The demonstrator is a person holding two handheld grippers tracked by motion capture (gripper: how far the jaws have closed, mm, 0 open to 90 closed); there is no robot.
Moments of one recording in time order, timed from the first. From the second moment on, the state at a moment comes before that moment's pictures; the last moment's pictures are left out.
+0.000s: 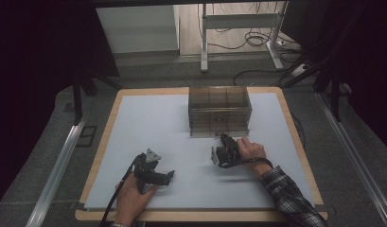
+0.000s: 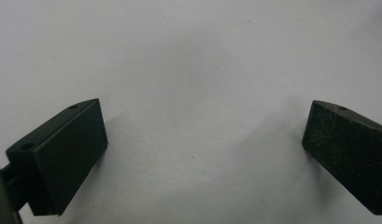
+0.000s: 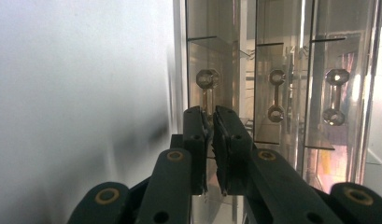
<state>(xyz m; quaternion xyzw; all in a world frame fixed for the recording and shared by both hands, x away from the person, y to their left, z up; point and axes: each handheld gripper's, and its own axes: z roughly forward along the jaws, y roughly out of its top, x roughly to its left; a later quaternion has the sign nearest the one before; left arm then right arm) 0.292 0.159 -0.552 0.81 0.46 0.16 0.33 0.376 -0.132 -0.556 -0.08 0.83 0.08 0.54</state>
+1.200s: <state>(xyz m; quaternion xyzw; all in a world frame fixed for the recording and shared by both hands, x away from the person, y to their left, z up) 0.292 0.159 -0.552 0.81 0.46 0.16 0.33 0.402 -0.157 -0.505 0.01 0.91 0.23 0.33</state>
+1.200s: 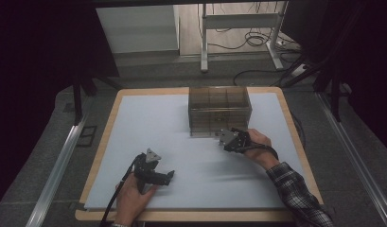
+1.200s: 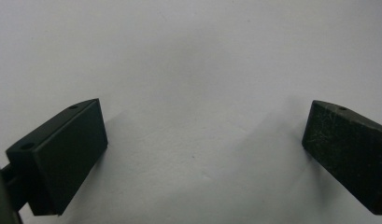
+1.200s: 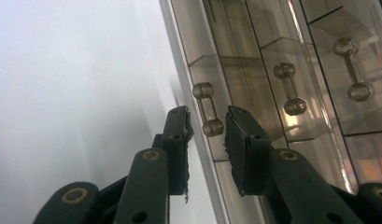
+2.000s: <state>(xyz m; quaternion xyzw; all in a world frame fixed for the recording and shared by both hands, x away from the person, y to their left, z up) 0.292 0.159 -0.552 0.81 0.46 0.16 0.33 0.445 -0.182 -0.473 0.05 0.94 0.26 0.22</state>
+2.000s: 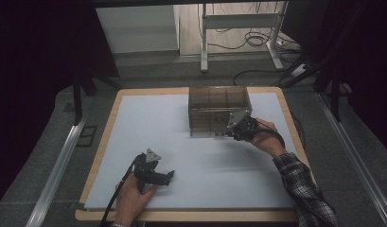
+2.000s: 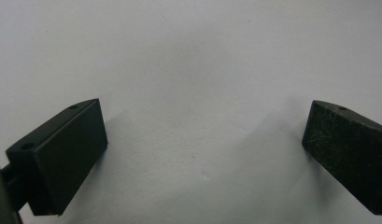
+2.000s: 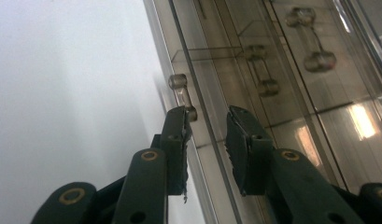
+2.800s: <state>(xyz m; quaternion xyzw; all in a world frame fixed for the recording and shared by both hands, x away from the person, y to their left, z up) 0.292 0.159 -0.552 0.81 0.46 0.16 0.33 0.494 -0.203 -0.488 0.02 0.97 0.23 0.10</state>
